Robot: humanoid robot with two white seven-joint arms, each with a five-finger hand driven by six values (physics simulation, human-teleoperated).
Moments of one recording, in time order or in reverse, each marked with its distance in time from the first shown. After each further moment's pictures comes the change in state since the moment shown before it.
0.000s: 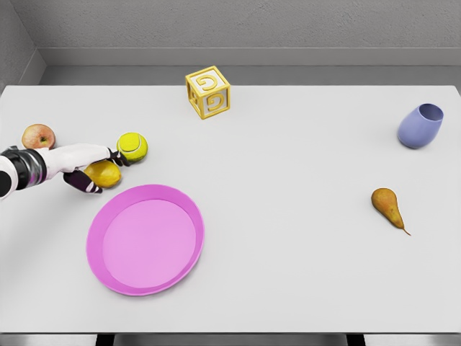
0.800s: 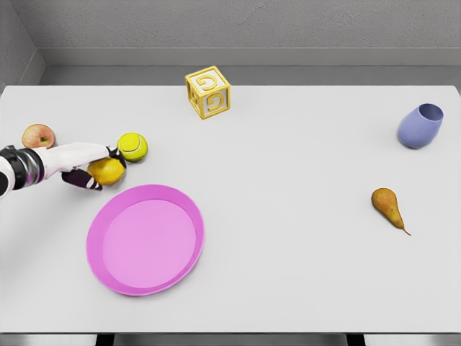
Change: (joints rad) left arm 0.003 0.013 0.011 -0.022 -0.003 -0.006 -0.001; right arm 0.000 0.000 0.000 0.000 0.000 0.000 0.000
